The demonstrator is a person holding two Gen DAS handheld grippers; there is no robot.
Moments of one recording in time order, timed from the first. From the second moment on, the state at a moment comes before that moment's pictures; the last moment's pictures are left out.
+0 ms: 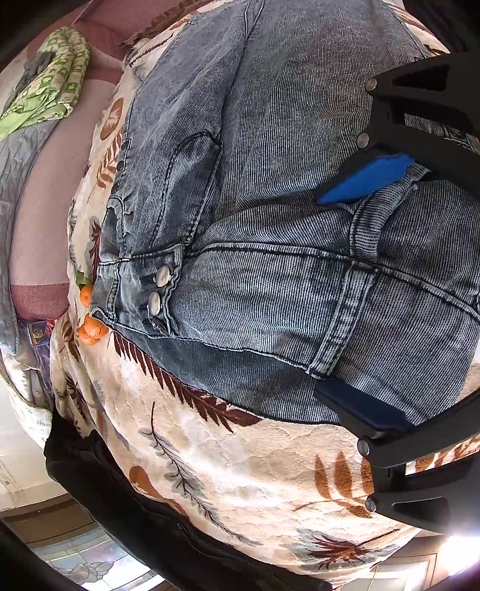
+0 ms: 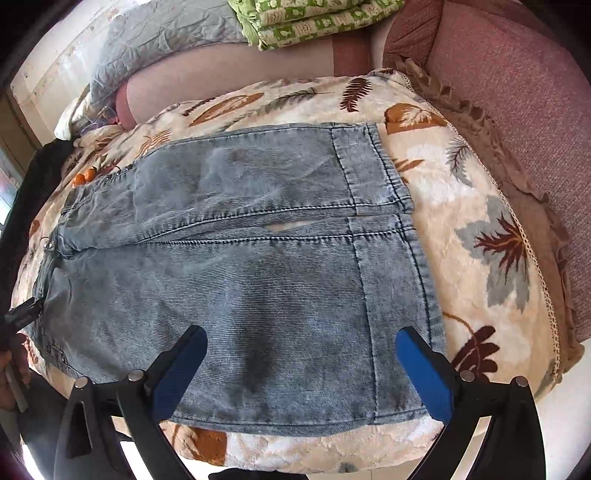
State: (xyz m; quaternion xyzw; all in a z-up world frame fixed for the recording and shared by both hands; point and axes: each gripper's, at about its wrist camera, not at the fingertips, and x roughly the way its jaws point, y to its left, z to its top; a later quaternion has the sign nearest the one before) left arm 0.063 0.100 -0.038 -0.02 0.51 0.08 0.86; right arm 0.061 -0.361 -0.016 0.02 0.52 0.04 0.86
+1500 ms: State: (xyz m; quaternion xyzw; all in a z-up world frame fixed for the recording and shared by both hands) left arm 0.326 0.162 -0.037 -0.09 0.53 0.09 0.84; right arm 0.331 -0.487 -0.035 0.11 0.54 -0.02 0.83
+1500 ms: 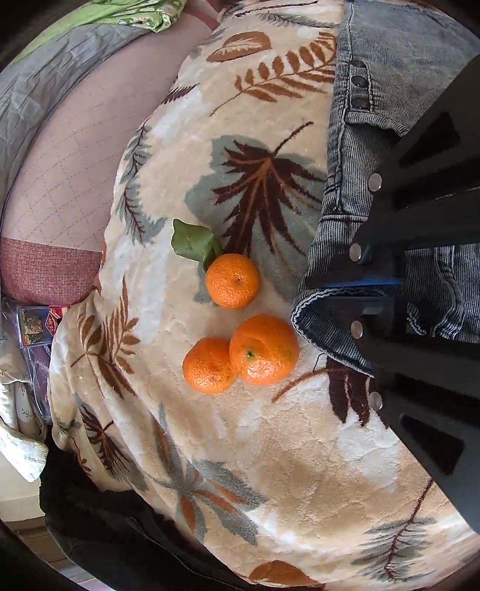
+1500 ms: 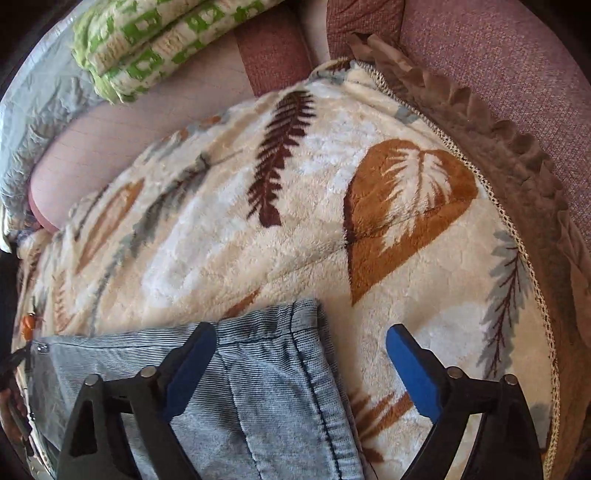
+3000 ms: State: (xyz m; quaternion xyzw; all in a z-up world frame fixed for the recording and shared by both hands) left arm 0.034 0.102 0.039 0.03 0.46 -0.03 0.89; right arm 0.075 -0.522 0.010 0.24 0.48 0.02 0.84
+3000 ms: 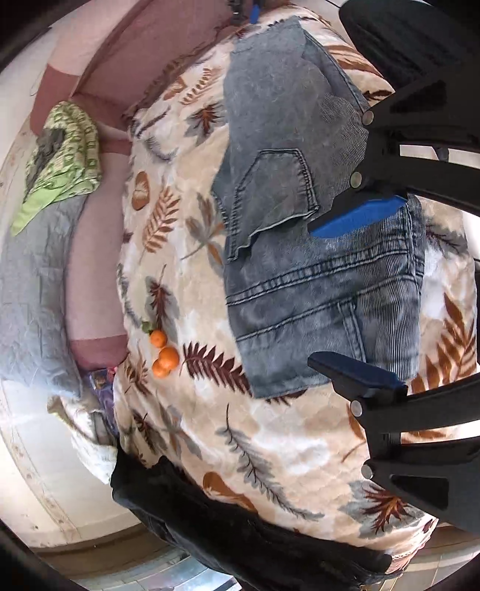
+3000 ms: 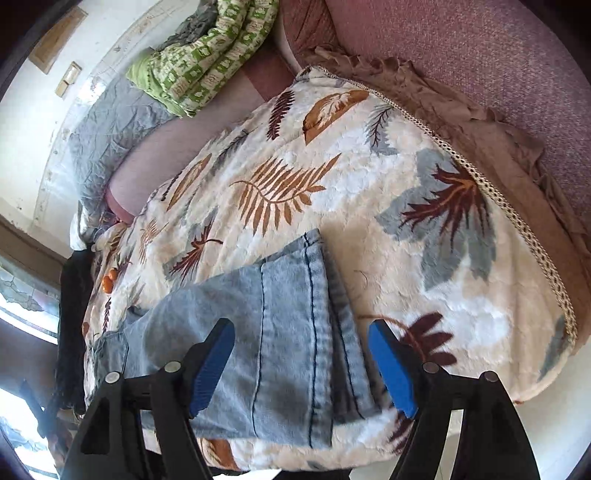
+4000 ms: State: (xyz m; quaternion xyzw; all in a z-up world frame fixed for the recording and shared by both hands) left arm 0.036 0.109 -0.018 -0.01 0.49 -0.02 0.87; right arm -0.018 -0.522 -0.015 0.40 0.45 0.03 0.80
